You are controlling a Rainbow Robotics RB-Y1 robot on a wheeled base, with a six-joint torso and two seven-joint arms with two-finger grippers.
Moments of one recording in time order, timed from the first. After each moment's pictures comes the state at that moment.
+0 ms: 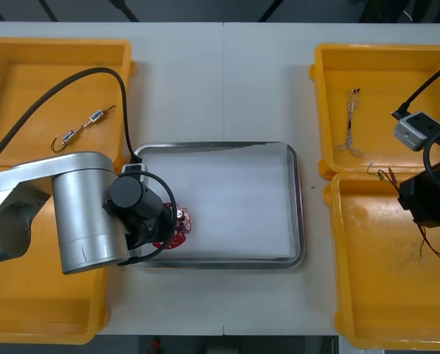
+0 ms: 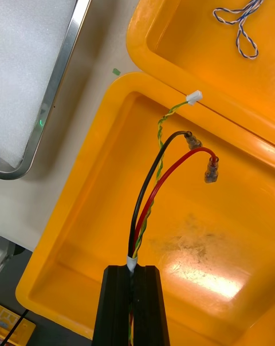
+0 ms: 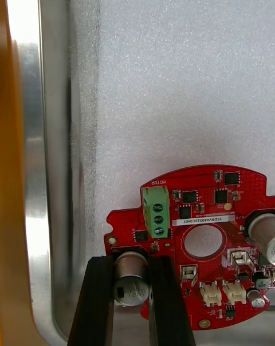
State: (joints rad) right arm -0.31 -0.91 -0.08 -2.34 -1.09 1.92 1.32; left arm -0.70 0.89 -1.00 -2.15 0.59 1.47 -0.15
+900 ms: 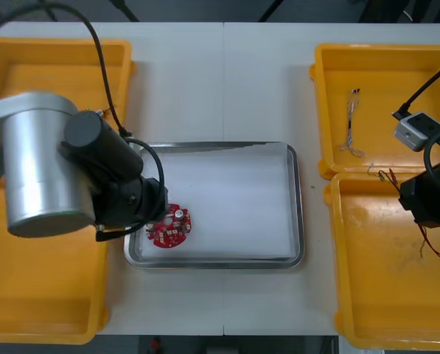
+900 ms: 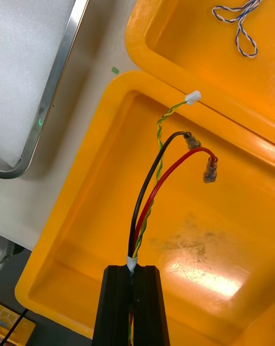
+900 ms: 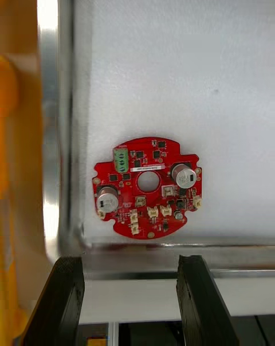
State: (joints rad) right arm -0.31 -0.92 -0.08 -2.34 -1.09 1.92 1.32; left arm -0.78 0.98 -0.81 -2.26 0.90 1.54 -0.15
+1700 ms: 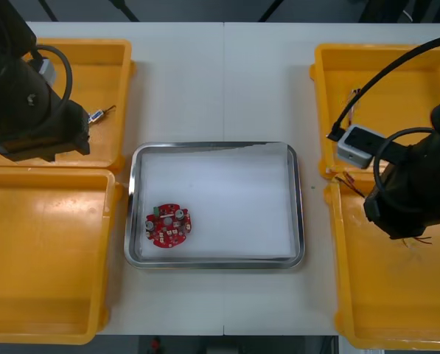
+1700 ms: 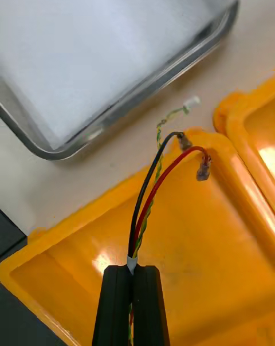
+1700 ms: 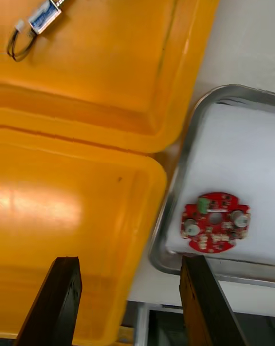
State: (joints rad) right arm -0.56 -0.97 0.25 -2.45 -1.11 1.92 1.41; left arm -0.82 1.15 -0.45 -2.05 1.21 1.72 -0.48
